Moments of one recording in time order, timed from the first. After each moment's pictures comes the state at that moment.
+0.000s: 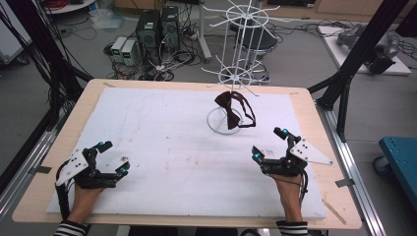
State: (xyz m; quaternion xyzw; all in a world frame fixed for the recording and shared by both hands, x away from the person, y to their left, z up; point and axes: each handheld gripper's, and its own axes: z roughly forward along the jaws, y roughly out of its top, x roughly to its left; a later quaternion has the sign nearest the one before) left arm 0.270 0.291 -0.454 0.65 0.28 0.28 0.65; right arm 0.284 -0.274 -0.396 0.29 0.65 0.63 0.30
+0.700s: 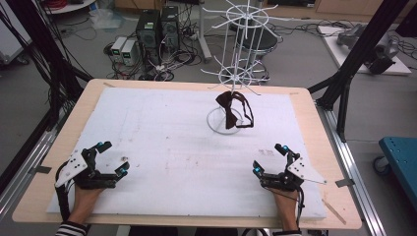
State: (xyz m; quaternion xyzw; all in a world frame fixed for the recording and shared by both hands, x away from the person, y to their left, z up) left arm 0.269 0.292 -0.454 0.64 0.28 0.28 0.66; right arm 0.270 -0.284 -0.453 0.32 0.64 0.63 0.32
